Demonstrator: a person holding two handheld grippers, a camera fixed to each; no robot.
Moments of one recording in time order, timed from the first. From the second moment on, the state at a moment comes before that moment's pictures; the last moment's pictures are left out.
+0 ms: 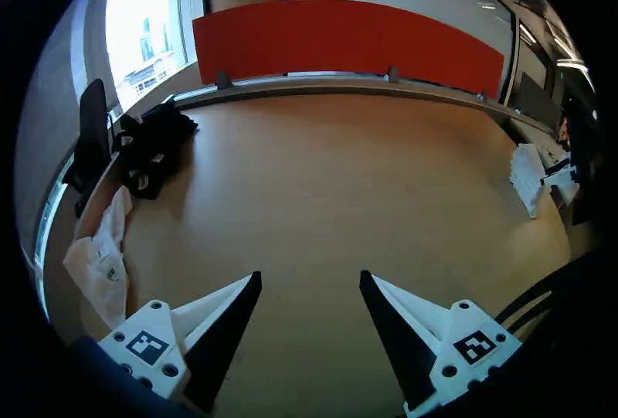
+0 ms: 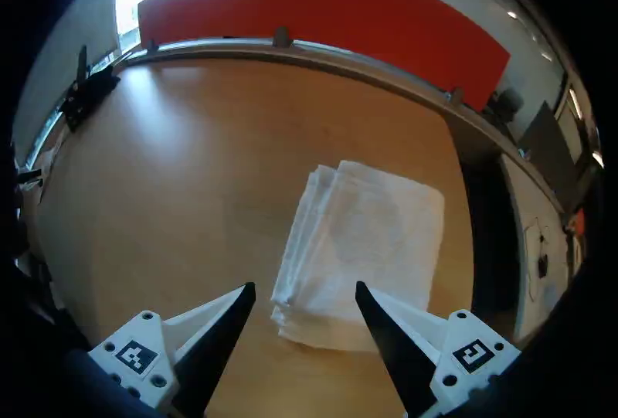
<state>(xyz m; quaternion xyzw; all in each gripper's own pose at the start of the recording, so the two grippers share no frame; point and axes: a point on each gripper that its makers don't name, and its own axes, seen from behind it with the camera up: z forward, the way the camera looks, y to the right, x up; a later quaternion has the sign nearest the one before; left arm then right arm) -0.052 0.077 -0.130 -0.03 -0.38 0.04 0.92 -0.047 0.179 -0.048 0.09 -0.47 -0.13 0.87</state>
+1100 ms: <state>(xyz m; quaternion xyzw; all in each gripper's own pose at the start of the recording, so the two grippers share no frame) -0.016 0.056 -0.090 -0.02 -0.34 0.03 0.94 0.022 0.170 -0.031 0.02 -0.33 -0.07 0.94</state>
